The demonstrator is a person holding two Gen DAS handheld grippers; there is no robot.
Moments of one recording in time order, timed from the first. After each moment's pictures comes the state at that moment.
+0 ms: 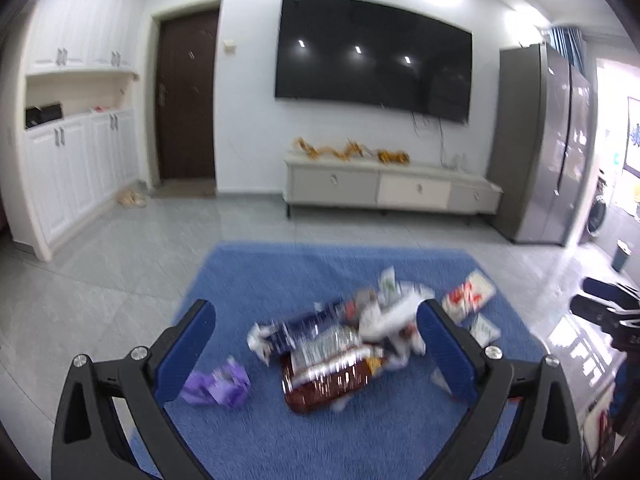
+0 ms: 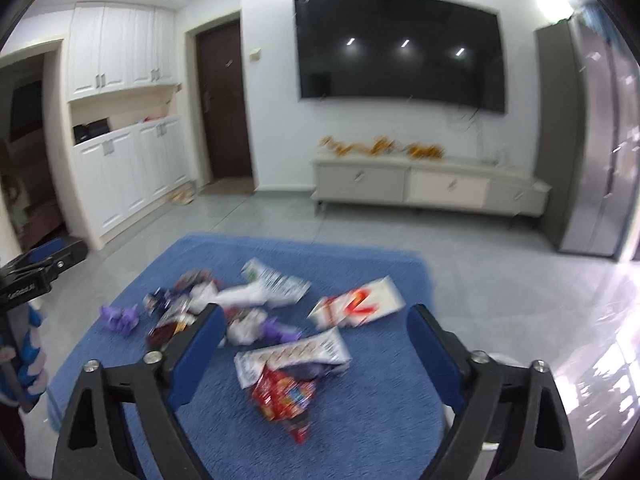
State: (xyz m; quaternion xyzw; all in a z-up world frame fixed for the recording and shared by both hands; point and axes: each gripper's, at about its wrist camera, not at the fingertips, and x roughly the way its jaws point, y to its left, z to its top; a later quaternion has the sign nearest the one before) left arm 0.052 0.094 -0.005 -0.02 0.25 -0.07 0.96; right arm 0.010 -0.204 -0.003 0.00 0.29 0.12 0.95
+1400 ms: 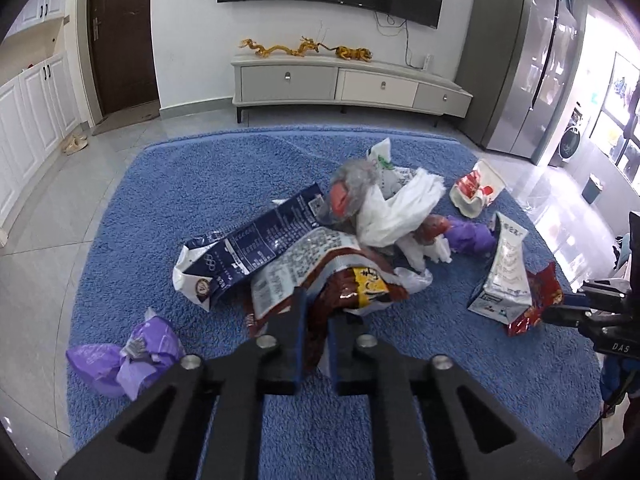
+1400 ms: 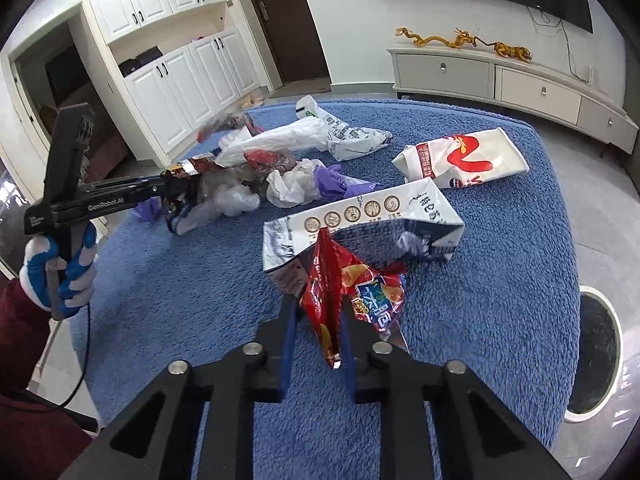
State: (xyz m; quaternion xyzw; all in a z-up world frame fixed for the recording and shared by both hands) left arm 0.127 0.079 -0.096 0.02 0.41 -0.15 0.90; right arm 0.040 -0.191 -0.126 0.01 0.45 0.25 0.86
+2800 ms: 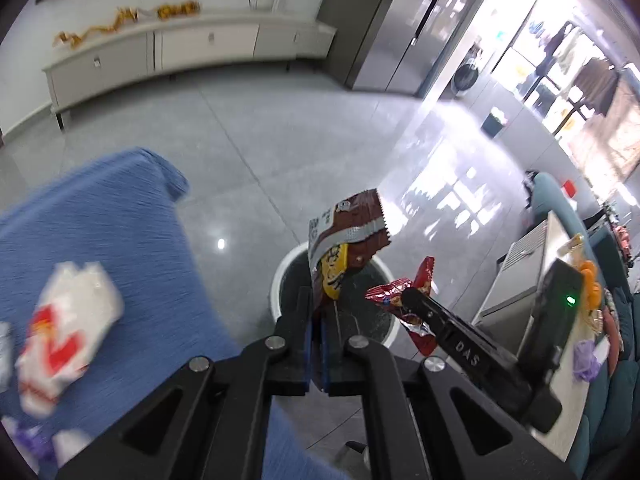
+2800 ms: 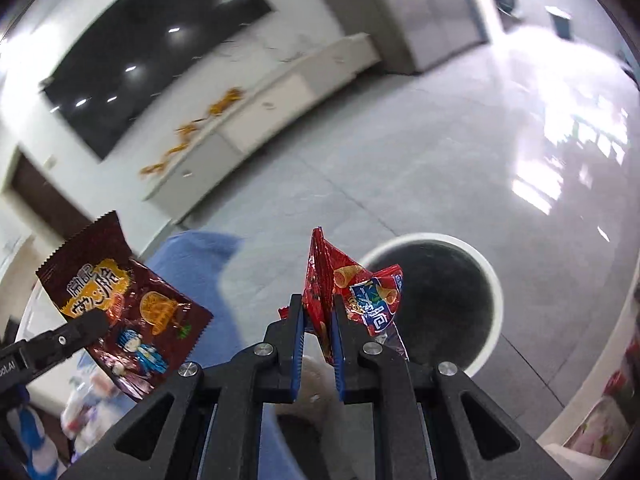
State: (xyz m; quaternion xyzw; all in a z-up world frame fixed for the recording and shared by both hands) left arm 0.230 -0.366 -0.110 0.05 0.50 -0.35 0.79; right arm 0.069 -0.497 -0.153 0.33 0.35 -0.14 0.86
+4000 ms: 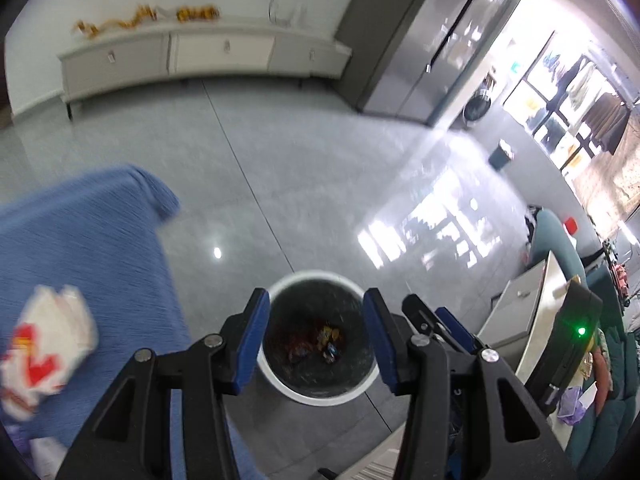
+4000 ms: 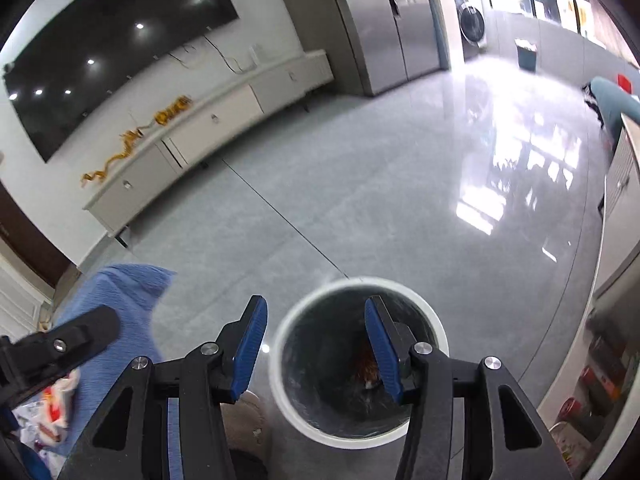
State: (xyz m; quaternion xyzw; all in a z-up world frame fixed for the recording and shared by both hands) left arm 0.233 -0.366 -0.066 -0.01 0.46 -0.33 0.82; right arm 0.098 -0.508 -0.128 0.25 0.35 -0.24 0.87
